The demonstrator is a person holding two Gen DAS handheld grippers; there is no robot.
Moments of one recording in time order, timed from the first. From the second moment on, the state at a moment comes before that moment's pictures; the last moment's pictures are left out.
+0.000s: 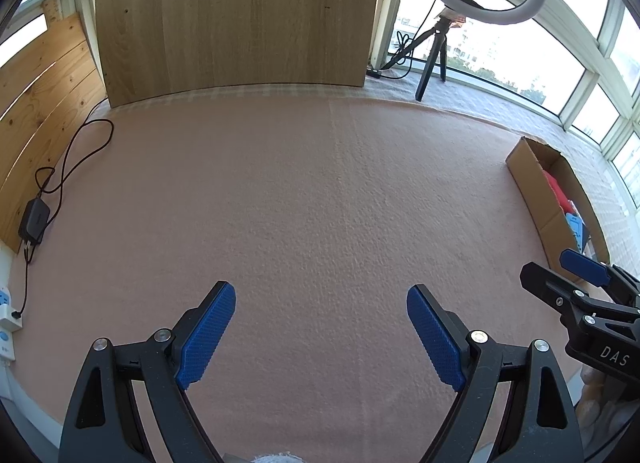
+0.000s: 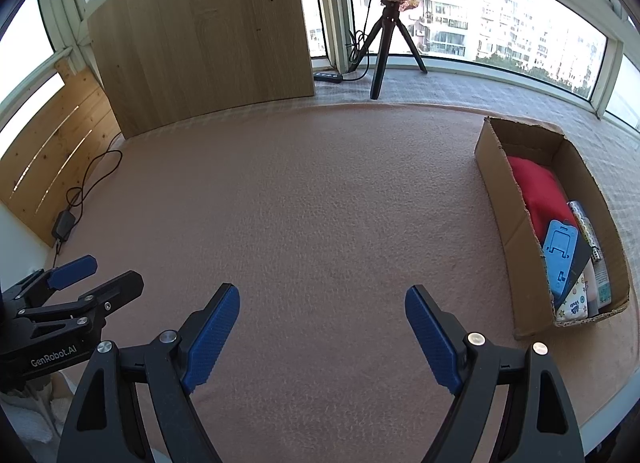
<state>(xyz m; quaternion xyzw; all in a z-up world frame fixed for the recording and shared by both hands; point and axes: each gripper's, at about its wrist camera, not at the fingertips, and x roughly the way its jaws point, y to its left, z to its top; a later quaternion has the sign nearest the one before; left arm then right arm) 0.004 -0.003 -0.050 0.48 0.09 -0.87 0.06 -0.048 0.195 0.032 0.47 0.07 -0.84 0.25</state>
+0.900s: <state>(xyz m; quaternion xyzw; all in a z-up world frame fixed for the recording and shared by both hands) -0.002 -0.004 -0.060 0.48 0.10 -0.87 0.06 -0.056 0.193 0.024 0.48 0.07 -0.84 0.26</state>
